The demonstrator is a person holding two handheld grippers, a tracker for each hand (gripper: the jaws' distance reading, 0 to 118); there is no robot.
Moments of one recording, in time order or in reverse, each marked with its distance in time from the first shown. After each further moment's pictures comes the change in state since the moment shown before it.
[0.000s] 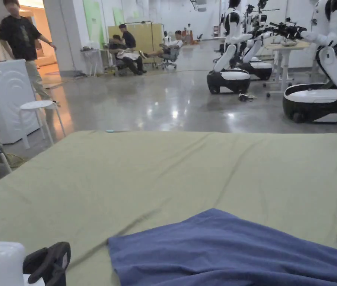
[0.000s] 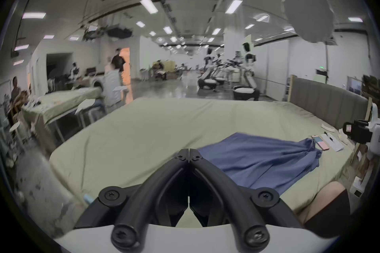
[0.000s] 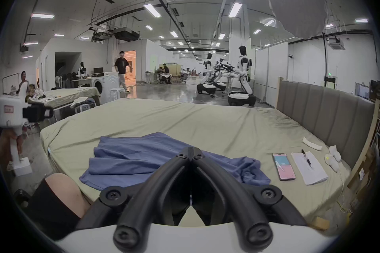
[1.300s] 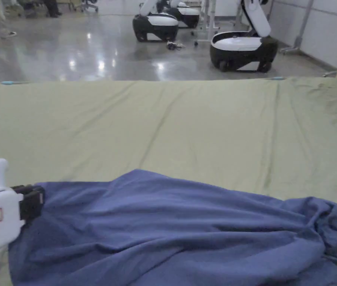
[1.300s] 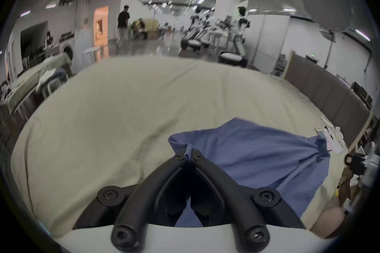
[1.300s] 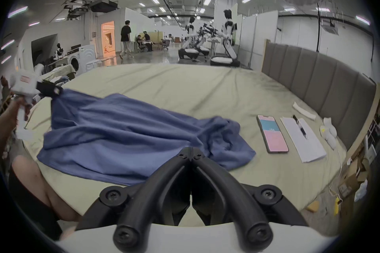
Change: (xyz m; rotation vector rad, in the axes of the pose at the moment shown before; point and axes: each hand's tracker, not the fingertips) left arm 0.053 0.024 -0.248 -0.249 -0.224 0.024; right arm 0.102 -0.073 -0.086 -0.313 -0.138 -0.050
